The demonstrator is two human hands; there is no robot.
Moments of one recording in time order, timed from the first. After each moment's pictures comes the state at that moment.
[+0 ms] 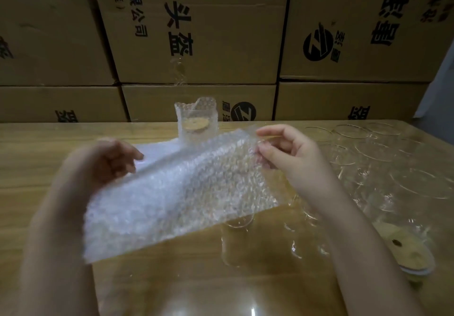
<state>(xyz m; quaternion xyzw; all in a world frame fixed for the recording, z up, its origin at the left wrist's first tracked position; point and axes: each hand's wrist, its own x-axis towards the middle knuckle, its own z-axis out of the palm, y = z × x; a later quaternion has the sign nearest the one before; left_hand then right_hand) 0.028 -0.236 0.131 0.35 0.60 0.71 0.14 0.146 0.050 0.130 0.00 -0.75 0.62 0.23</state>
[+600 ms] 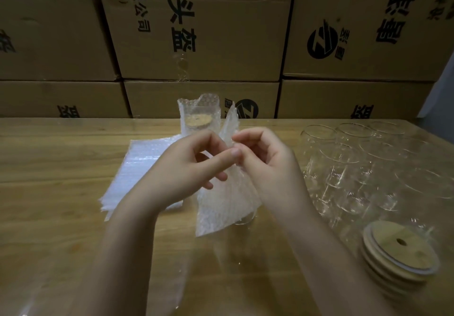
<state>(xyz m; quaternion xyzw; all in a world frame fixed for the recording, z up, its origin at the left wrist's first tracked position) 0.085 -0.134 0.142 0.33 0.78 0.52 0.04 0.141 0.005 0.118 0.06 -0.71 0.64 0.28</state>
